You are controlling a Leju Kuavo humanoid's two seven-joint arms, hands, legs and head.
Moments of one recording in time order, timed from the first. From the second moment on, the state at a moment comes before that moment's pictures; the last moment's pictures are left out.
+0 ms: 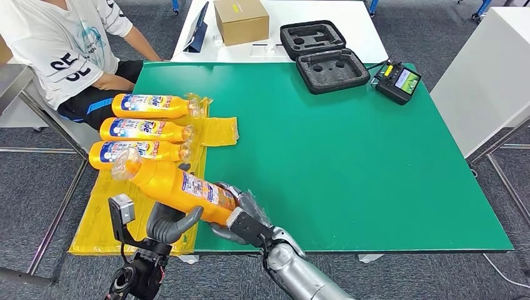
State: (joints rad) left arm 0.00 -0.06 -0.20 -1.48 0.44 -0.06 -0.43; right arm -0.42 0.28 0.47 -0.64 0.19 -0.27 -0.70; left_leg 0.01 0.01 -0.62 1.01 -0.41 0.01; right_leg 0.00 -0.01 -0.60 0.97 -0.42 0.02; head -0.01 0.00
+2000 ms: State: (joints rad) left arm -0.05 -0.02 -0.21 -1.45 0.30 0.14 -0.58; right arm -0.32 0.27 0.52 -0.81 0.29 -0.36 -0.70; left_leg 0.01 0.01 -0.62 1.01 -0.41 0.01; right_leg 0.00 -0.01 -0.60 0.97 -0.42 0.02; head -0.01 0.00
